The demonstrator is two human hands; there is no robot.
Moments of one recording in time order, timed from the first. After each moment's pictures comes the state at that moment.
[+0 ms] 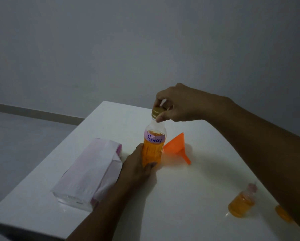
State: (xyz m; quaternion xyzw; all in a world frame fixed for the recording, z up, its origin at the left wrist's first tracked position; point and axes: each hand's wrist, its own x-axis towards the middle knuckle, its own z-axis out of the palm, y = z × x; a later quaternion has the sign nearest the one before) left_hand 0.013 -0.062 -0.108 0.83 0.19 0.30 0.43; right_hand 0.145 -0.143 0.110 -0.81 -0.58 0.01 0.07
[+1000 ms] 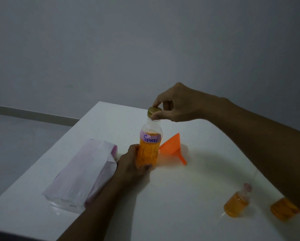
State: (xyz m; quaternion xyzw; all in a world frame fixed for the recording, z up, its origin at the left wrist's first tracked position) left_hand 0.021 -0.046 -0.111 0.83 0.21 0.25 0.45; right_hand 0.169 -0.148 0.109 -0.75 -0.66 -0.04 0.07
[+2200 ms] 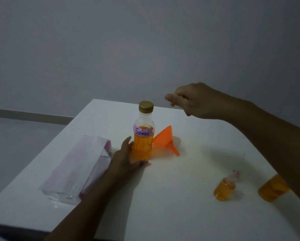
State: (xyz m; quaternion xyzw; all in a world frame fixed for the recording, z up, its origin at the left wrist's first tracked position) left_hand 0.015 -0.045 -0.102 0.89 0.25 0.09 0.38; right_hand 0.166 -0.215 0.114 -0.85 -0.50 -0.01 0.13
